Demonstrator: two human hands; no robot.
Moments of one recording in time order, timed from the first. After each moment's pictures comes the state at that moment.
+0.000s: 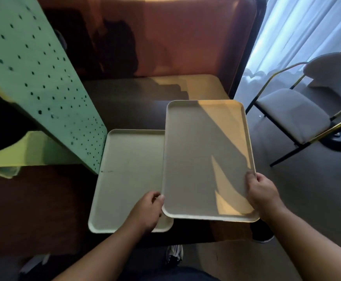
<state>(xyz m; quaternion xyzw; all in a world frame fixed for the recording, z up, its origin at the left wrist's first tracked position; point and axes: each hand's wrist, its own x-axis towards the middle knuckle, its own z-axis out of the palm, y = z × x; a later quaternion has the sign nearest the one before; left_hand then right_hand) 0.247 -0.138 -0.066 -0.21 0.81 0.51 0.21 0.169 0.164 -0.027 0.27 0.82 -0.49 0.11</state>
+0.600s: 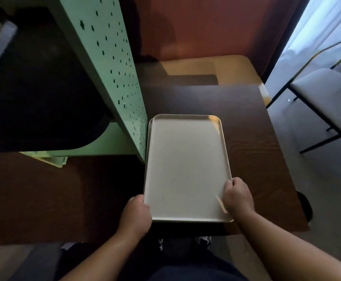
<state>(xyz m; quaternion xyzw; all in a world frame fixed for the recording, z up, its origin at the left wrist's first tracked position) 0.296 -0.312 -0.107 -0.27 0.88 0.33 0.18 0.209 -0.039 -0.104 0.24 0.90 -0.33 0.17</state>
